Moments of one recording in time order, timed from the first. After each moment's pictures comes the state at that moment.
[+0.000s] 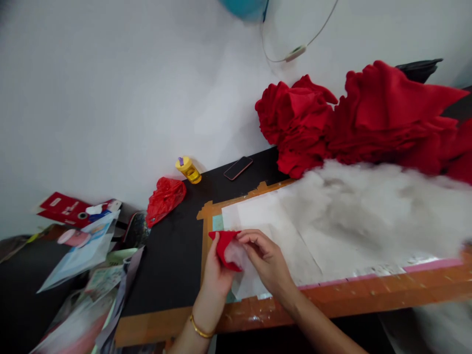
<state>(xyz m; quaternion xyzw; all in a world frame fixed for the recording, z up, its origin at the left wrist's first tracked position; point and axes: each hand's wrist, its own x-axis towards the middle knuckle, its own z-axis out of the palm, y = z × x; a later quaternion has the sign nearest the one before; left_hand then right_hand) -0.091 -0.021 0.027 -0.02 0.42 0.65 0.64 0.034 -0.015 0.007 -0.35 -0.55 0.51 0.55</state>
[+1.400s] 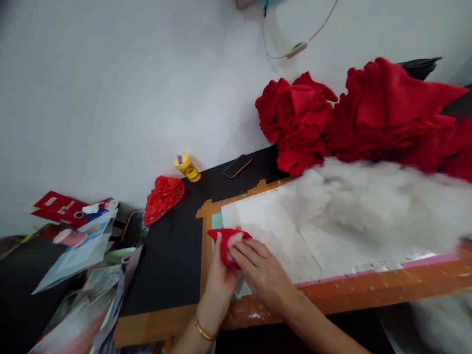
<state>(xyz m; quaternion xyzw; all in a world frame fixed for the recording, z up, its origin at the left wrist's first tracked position) -0.087 -0.028 0.009 0.02 0.41 0.64 0.65 0.038 -0.032 -0.014 -0.31 -0.83 0.11 0.44</state>
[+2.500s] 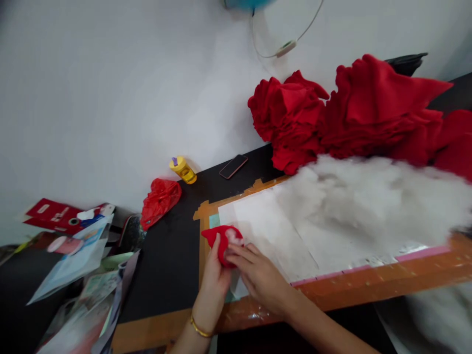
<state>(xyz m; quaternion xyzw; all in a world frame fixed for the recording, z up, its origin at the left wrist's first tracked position) -0.091 -0.023 0.019 0.00 0.49 0.64 0.60 0.038 -0.034 -0.007 -0.30 -0.83 0.21 0.43</state>
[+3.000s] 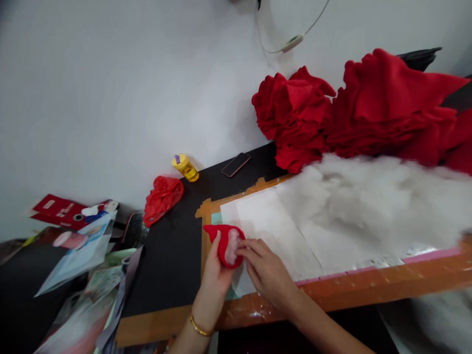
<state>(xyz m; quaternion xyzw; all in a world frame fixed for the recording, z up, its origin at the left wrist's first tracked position) -0.093 -0.024 0.027 -0.05 0.46 0.61 0.64 0.041 -0.033 -0.009 -0.35 -0.80 0.24 0.43</state>
